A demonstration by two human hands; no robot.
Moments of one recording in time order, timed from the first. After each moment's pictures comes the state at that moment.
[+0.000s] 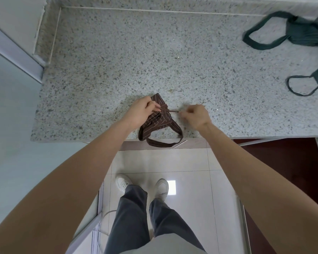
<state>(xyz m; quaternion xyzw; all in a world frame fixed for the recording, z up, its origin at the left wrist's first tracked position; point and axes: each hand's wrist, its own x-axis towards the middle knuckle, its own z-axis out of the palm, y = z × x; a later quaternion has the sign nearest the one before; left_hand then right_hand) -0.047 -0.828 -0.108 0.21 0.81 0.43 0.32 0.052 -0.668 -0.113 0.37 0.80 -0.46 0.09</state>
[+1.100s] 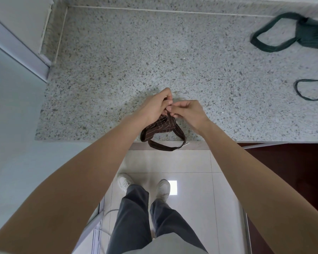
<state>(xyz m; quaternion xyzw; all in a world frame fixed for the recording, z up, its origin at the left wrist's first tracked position) -0.053 -0.808 -0.097 0.29 0.83 0.37 0.32 0.029 -0.683 -0.110 0.28 0.66 -0.70 0.05</state>
